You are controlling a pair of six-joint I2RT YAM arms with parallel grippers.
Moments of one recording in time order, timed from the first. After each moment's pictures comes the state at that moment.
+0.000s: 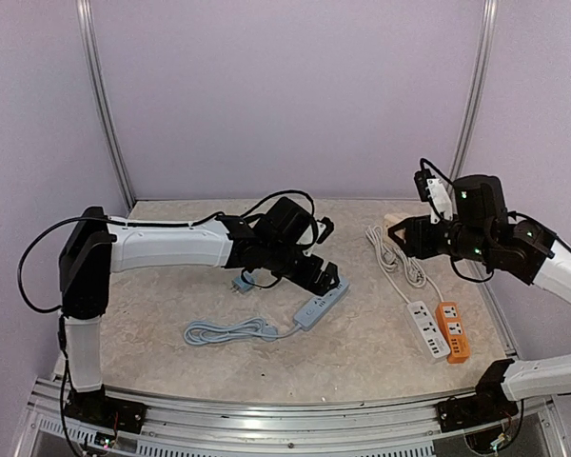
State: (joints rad) left arm -0.98 2.00 1.55 -0.33 0.03 -0.25; right arm 0.66 1.01 0.98 -0.47 0.15 0.26
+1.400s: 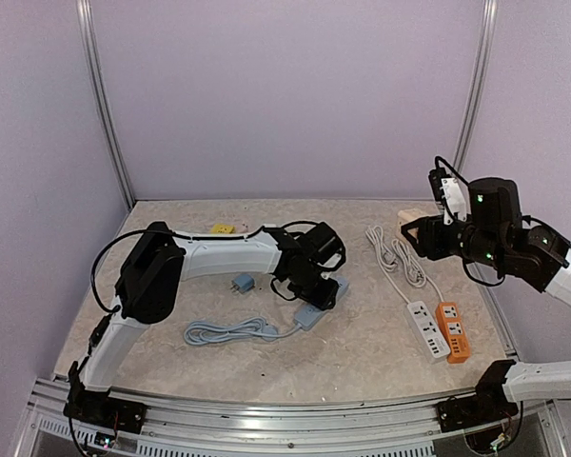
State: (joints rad) left arm -0.98 2.41 1.99 -0.66 0.04 -0.29; right arm 0.66 0.91 0.97 -0.50 0.23 0.24
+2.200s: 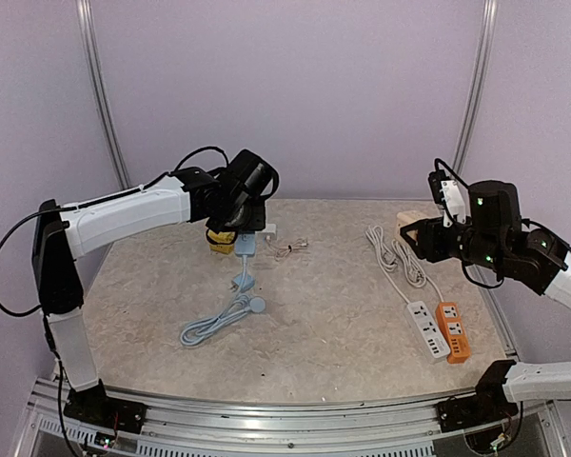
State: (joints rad) left arm -0.84 1.90 1.73 -0.70 -0.54 -0.62; right arm 0.66 0.90 0.94 -0.48 0.22 0.24
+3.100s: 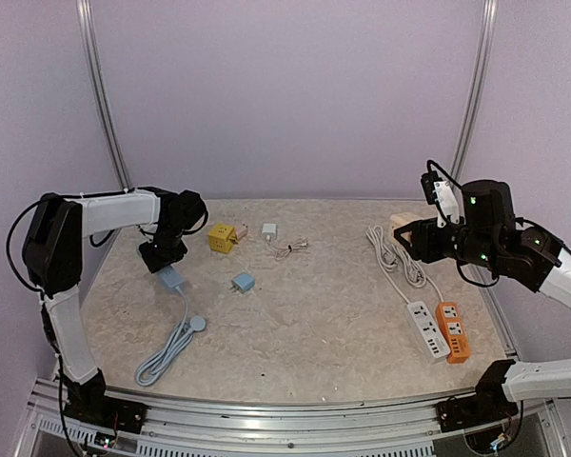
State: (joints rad) left arm -0.43 1.91 1.44 -1.02 -0.58 -1.20; right arm 0.66 0.94 0.95 -0.46 0.18 0.23
